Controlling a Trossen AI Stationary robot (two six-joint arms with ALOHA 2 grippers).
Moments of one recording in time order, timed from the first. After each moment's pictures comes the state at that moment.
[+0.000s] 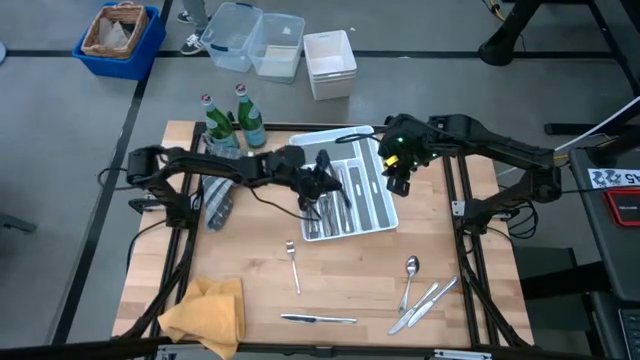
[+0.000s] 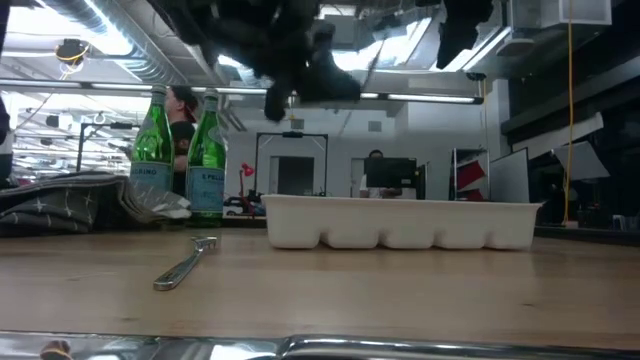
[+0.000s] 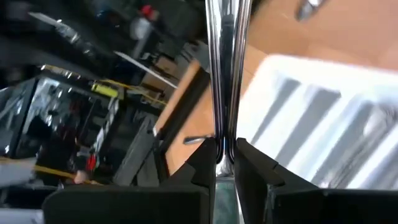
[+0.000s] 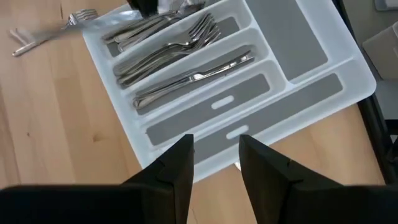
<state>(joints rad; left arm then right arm) 0.18 1.61 1.01 0.23 0.13 1.11 -0.25 1.40 1.58 -1.26 -0.03 0.02</state>
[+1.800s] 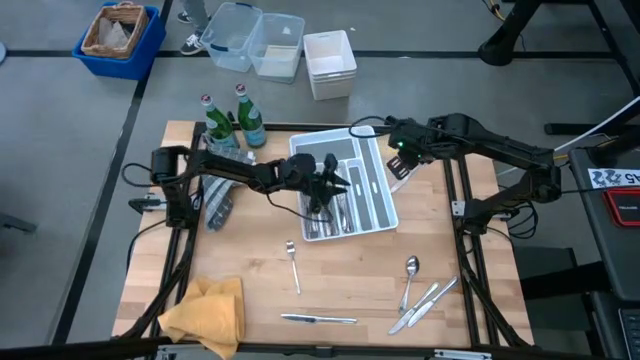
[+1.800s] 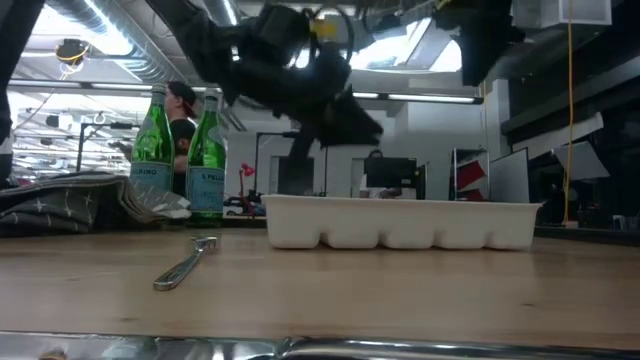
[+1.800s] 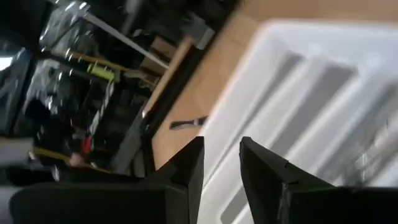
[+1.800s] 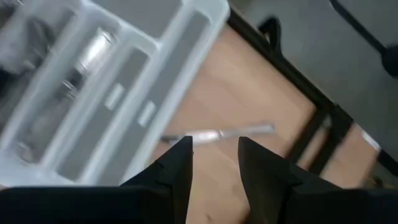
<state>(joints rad) 0.18 1.81 1.01 0.44 0.06 1.07 -0.27 1.40 1.57 -1.46 0.38 0.54</state>
